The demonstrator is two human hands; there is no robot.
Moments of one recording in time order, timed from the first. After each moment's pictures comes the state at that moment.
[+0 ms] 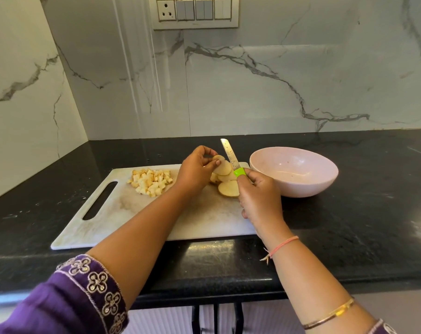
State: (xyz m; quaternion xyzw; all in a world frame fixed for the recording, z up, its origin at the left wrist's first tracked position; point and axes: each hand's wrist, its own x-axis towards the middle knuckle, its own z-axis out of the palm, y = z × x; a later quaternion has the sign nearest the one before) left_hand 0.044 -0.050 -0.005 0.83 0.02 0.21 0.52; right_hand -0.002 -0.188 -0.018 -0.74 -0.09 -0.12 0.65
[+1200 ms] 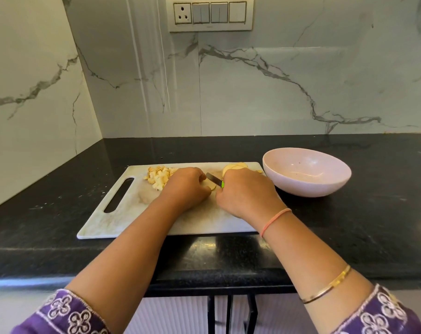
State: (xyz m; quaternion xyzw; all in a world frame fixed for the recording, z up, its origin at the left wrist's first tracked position) left_hand -0.003 -0.016 -0.004 0.97 0.08 0.13 0.20; right_hand -0.033 -0.155 0.028 -0.96 -0.23 -0.14 0.12
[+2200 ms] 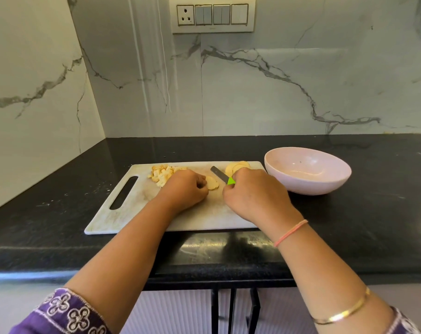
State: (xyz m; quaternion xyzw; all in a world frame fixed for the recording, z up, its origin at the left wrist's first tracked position) left_hand -0.013 -0.001 -0.013 0.97 -0.01 0.12 0.21; right_hand -0.061 -0.167 0.036 -0.96 -0.19 -0.12 0.17
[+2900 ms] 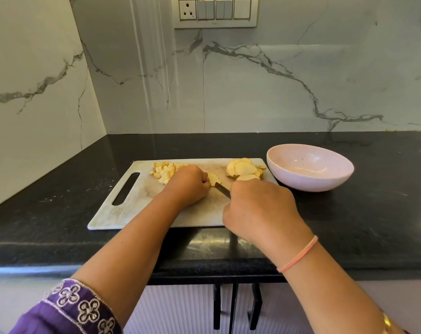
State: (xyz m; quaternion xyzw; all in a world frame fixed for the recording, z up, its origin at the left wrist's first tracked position) left_hand -0.001 0.002 -0.016 0.98 0.04 0.11 0.16; right_hand -0.095 -0.163 0.042 -0.96 -0.24 -0.11 0.06
